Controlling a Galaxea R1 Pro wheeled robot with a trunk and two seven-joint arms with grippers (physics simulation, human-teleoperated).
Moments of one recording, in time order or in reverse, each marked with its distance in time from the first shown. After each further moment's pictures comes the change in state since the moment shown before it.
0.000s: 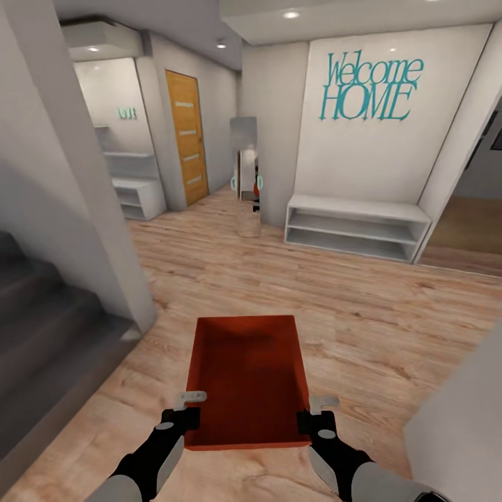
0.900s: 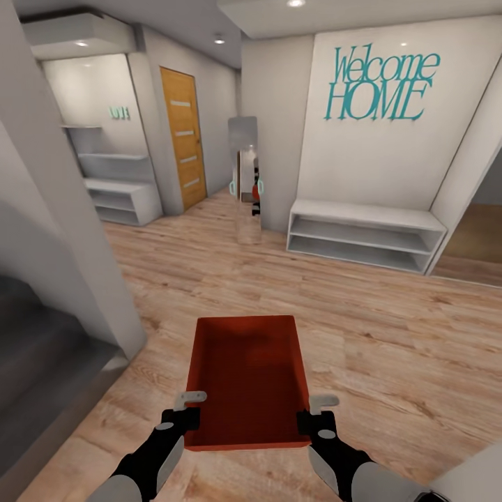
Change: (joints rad) left arm 0.000 0.000 0.000 0.001 0.000 0.000 0.000; right arm 0.000 0.000 0.000 0.000 0.000 0.001 0.000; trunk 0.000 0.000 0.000
